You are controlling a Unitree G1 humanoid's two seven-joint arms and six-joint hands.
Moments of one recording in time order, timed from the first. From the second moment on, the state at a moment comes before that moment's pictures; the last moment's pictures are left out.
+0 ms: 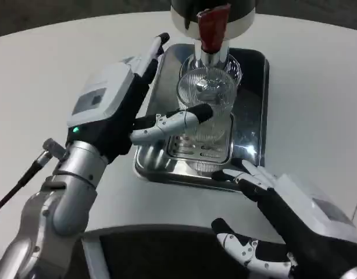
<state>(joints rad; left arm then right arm) -0.52 0.41 -0.14 -0.02 0.56 0.01 -0.02 0.13 -0.14 0.21 -0.88 -0.91 0.33 0.59</state>
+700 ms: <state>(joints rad) -0.59 0.47 0.11 -0.15 -0.14 0.08 -0.48 0.13 -0.14 0.22 -0.88 -0.91 0.33 0.59</state>
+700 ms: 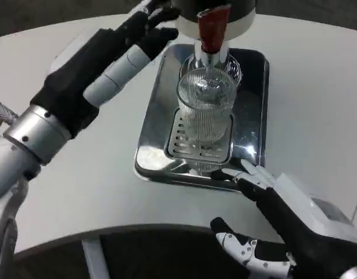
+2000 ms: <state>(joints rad) -0.72 0.47 0.07 -0.03 -0.23 0.11 -0.56 0.12 -0.14 0.24 -0.88 -0.92 0.34 0.59</state>
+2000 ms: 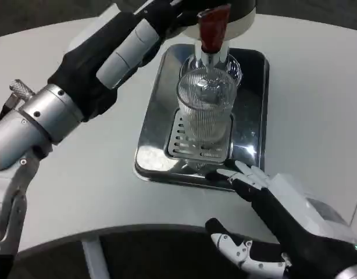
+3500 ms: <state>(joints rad) -0.80 0.46 0.02 0.09 -0.20 0.05 -0.65 0.12 -0.13 0.26 -0.90 -1.05 0.22 0.59</state>
